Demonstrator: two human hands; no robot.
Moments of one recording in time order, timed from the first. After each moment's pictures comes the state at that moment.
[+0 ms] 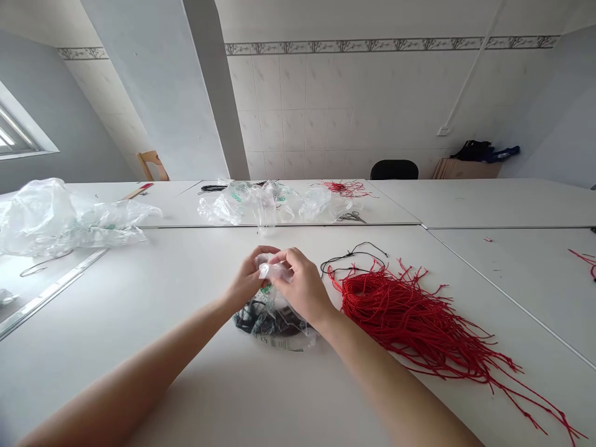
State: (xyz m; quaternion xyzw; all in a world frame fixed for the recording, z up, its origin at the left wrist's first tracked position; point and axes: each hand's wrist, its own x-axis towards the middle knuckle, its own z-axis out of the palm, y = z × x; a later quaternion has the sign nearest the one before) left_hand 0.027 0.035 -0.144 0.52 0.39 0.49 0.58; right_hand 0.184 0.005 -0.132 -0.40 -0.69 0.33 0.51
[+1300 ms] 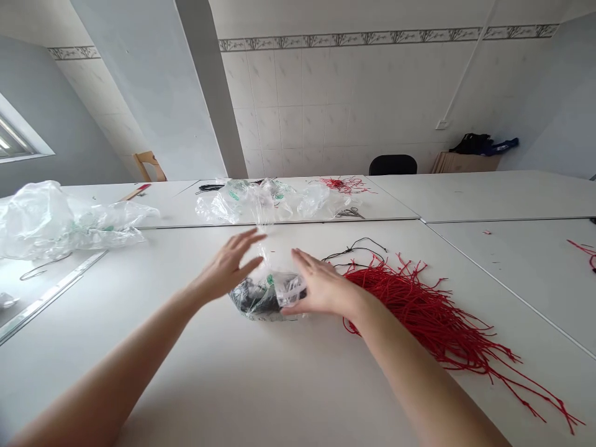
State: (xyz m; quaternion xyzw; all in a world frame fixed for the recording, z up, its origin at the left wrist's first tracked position) left_hand -0.021 0.041 -0.113 0.80 0.44 0.35 0.20; right_hand 0.234 0.002 -0.109 -0.52 -0.81 0.23 0.11
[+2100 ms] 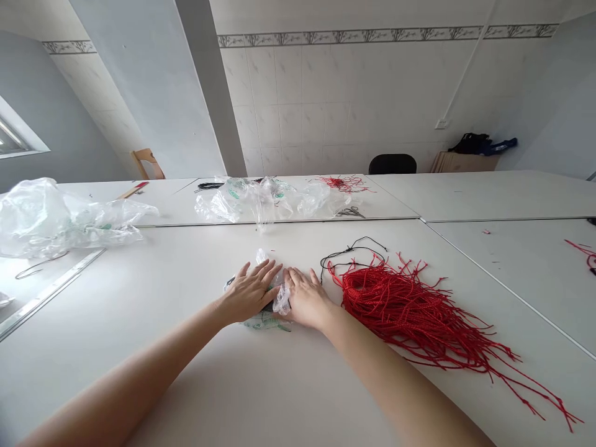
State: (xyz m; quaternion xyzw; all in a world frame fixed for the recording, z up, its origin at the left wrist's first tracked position) left_hand -0.001 0.033 -0.187 0.89 0.45 0.07 -0.04; right_hand 0.192 0.013 -0.180 -0.51 -0.85 0.11 0.00
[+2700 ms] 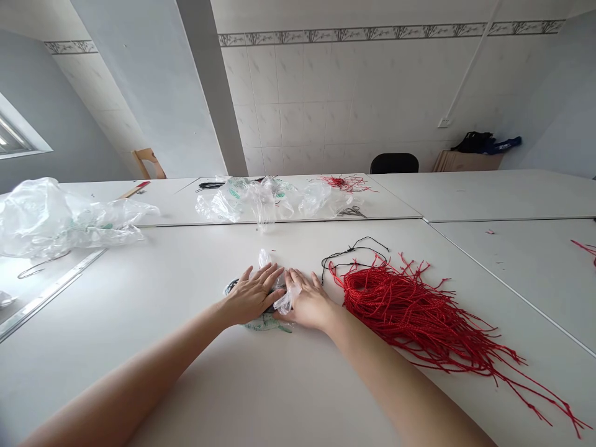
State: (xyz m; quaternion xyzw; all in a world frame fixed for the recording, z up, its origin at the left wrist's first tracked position) left_hand -0.002 0.035 -0.196 0.90 0.44 0.04 -0.03; right_hand 0.193 0.011 -0.165 -0.52 -0.82 0.22 -0.02
